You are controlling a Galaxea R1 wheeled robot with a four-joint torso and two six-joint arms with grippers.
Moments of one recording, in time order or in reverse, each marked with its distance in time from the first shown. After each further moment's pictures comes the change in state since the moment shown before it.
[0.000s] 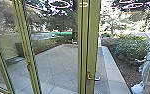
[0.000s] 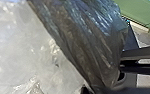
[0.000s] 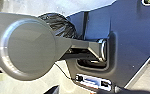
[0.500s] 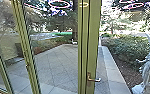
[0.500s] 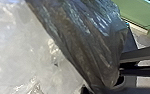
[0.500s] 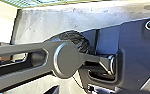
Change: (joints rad) left arm 0.002 0.009 0.001 0.000 0.000 0.000; right arm 0.054 -0.346 0.422 0.001 0.044 0.004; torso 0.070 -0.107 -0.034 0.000
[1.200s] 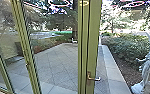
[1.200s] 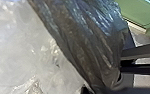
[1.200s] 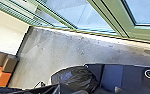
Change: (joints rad) left arm 0.000 0.011 -0.003 0.000 -0.007 0.000; right arm 0.372 -0.318 0.338 0.138 -0.072 0.002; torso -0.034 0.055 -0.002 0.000
